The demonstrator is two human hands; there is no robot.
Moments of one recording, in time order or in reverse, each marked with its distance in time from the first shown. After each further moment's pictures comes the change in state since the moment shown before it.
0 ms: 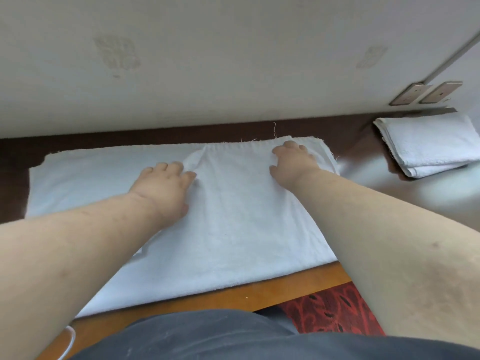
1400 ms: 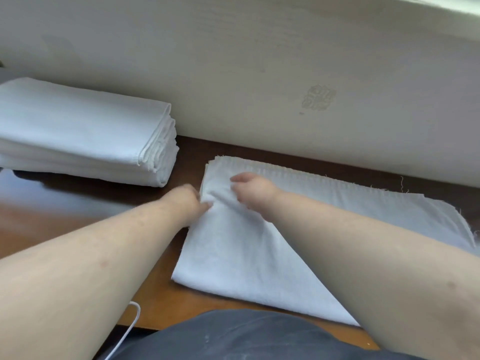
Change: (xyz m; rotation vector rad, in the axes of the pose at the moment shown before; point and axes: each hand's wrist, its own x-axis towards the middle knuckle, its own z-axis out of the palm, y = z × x) left_hand -0.128 -0.211 0.078 -0.810 -0.048 -0.690; right_hand -0.075 -0.375 0.014 0.782 -0.386 -0.256
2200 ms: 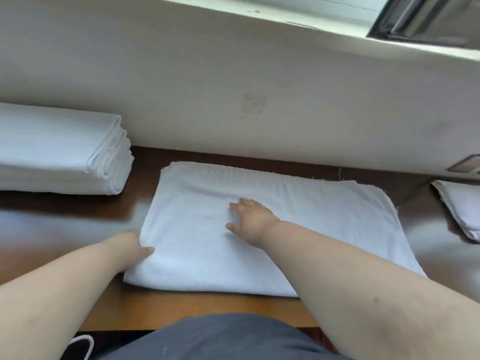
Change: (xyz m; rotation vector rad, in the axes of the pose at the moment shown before) left_hand -0.046 -0.039 0.045 0.260 -0.124 -0.052; right_hand -0.062 0.109 -0.055 -0.781 0.018 -0.100
